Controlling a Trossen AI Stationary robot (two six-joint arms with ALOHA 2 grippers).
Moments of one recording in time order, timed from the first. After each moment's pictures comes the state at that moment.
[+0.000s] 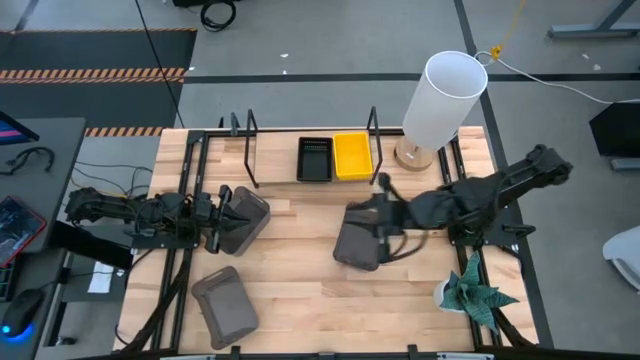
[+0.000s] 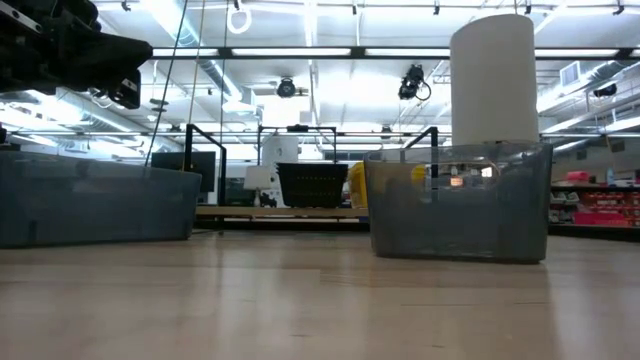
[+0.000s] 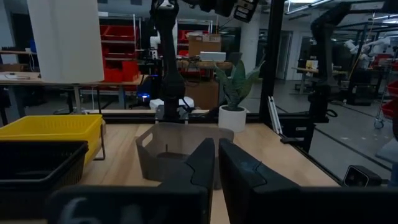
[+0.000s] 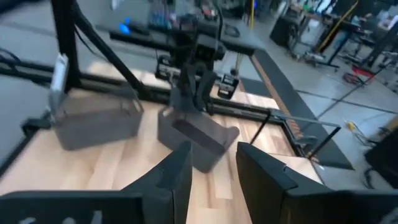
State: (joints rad) left arm -0.14 0.16 0.01 0.26 -0.05 -0.04; right arm 0.39 1.27 1.22 -0.28 0.50 -0.10
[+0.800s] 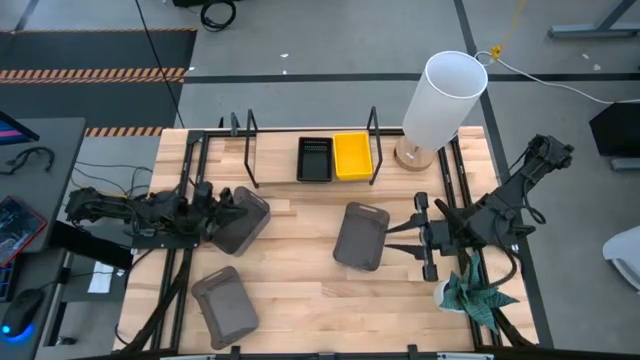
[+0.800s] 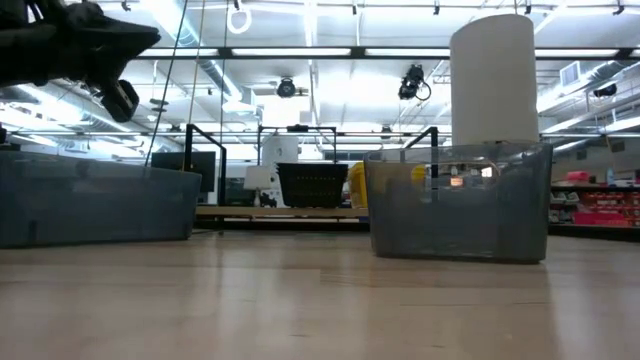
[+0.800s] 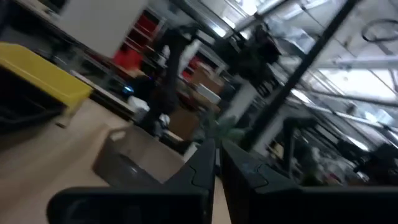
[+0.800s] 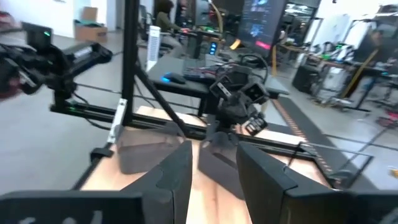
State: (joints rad) left arm -0.14 0.16 0.01 0.37 -0.15 -0.62; right arm 0.70 1.01 0.93 -0.03 0.67 -0.11
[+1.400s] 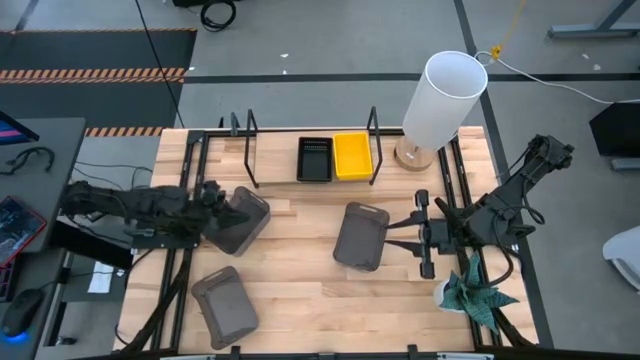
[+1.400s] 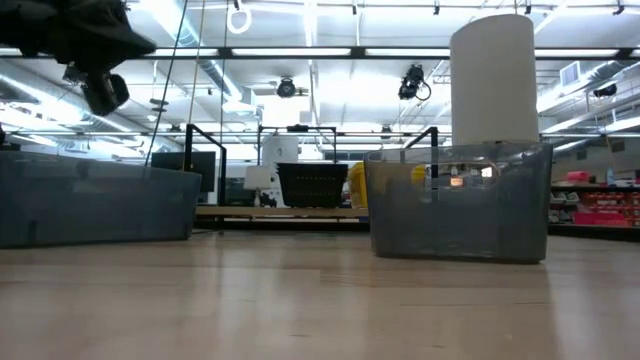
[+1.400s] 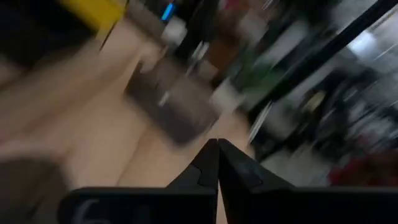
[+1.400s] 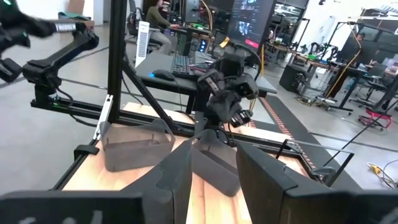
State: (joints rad) left arm -0.16 0.31 0.30 -0.16 -0.12 -0.74; right arm 0.70 1.01 0.93 -0.04 0.72 -0.13
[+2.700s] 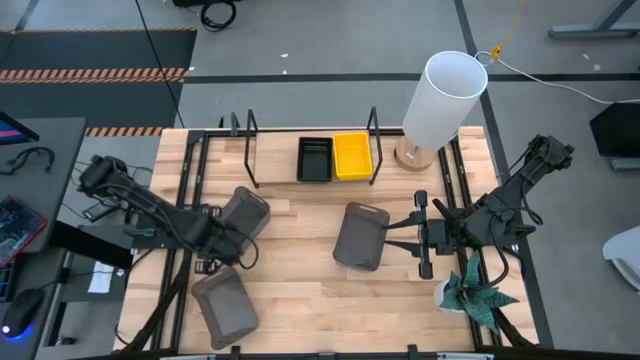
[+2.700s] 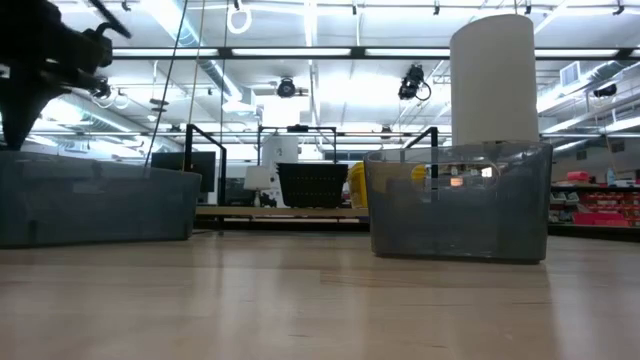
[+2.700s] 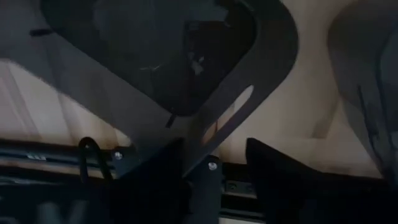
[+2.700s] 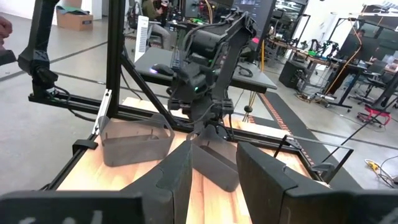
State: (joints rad) left arm -0.50 1.27 0.89 -1.35 -0.10 -0.49; right arm 0.70 1.01 0.93 -0.06 0.71 -0.12
